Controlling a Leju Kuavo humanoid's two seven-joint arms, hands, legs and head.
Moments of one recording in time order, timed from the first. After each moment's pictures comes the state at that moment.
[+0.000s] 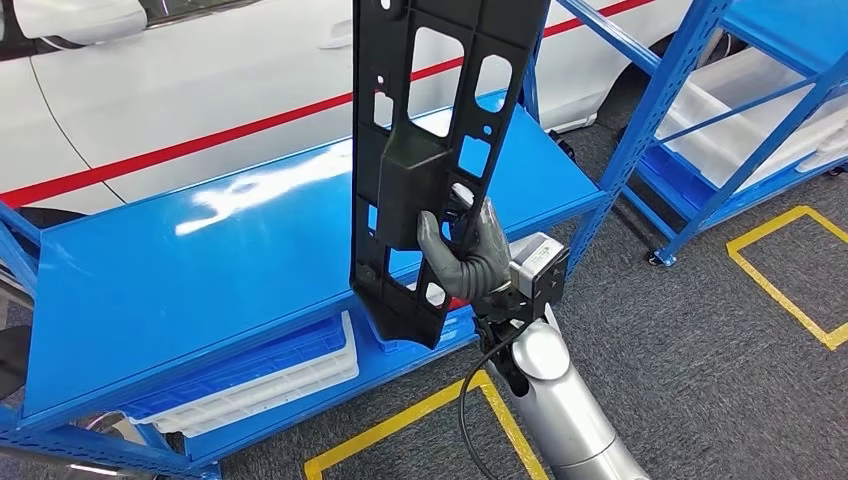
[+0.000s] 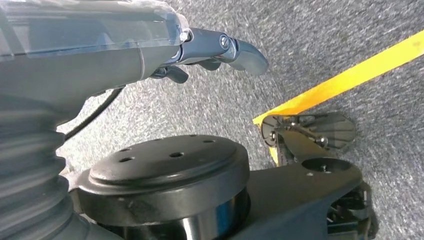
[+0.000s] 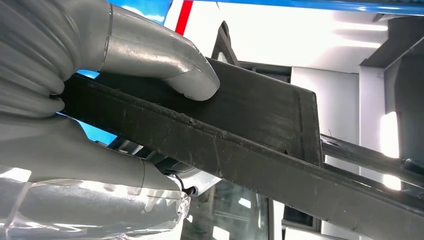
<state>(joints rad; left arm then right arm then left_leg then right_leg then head) -0.10 -0.20 1.26 -0.21 -1.22 0.17 0.00 -0.41 0.11 0.41 -1.49 0.02 -0.02 -0.51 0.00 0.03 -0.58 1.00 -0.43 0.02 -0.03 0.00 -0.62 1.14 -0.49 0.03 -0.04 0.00</state>
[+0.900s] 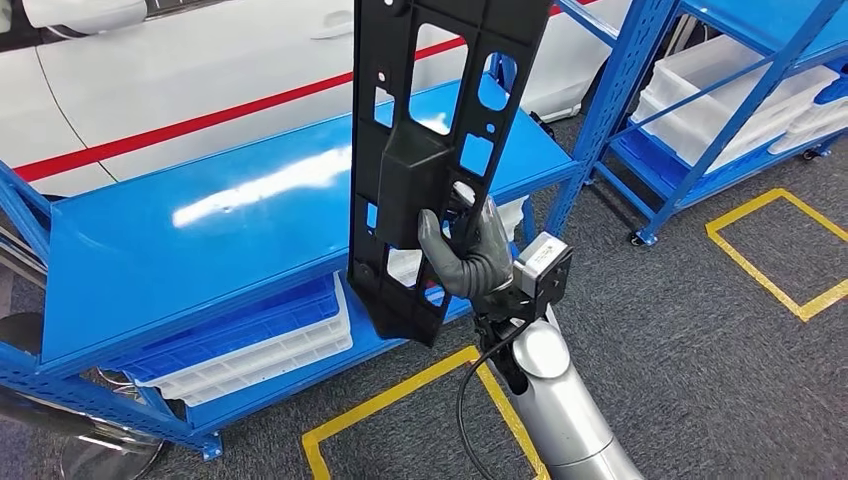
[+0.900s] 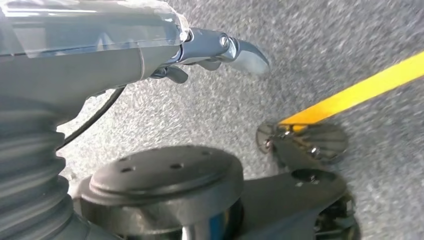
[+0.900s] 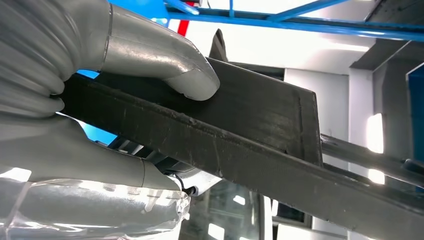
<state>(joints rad) -0.11 -0.19 1.26 -0.21 -1.22 0.16 0.00 -0.40 0.14 0.37 -1.48 0.04 0.02 -0.52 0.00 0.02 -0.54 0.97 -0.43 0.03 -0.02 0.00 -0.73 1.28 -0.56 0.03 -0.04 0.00</state>
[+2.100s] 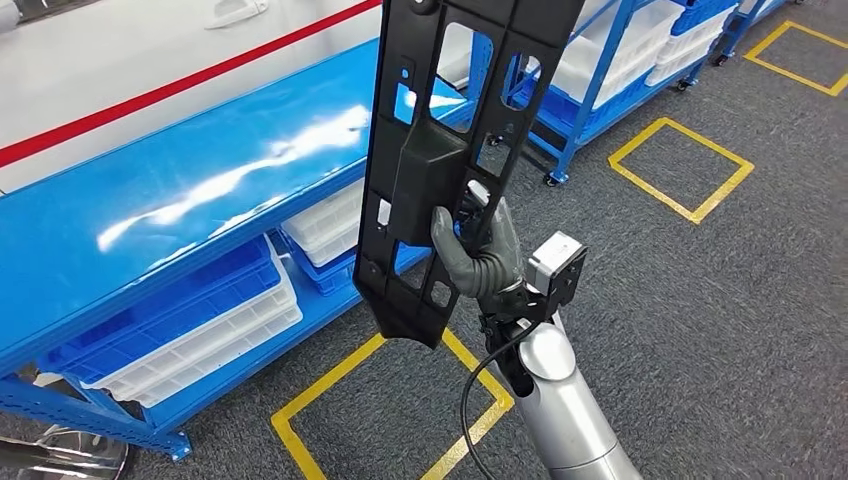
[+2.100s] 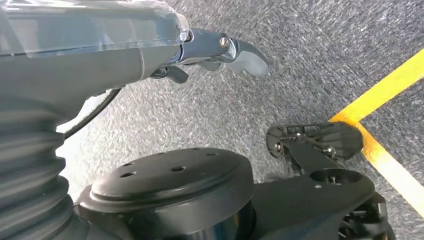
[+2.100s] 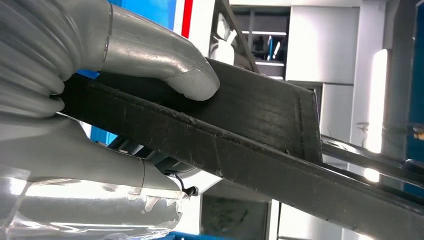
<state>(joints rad) -0.10 -0.18 1.25 -0.21 -1.23 0.18 0.01 -0.38 0.14 0.35 -1.50 0.01 0.02 -0.52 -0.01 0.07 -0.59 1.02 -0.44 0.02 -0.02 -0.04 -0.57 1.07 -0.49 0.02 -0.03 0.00</state>
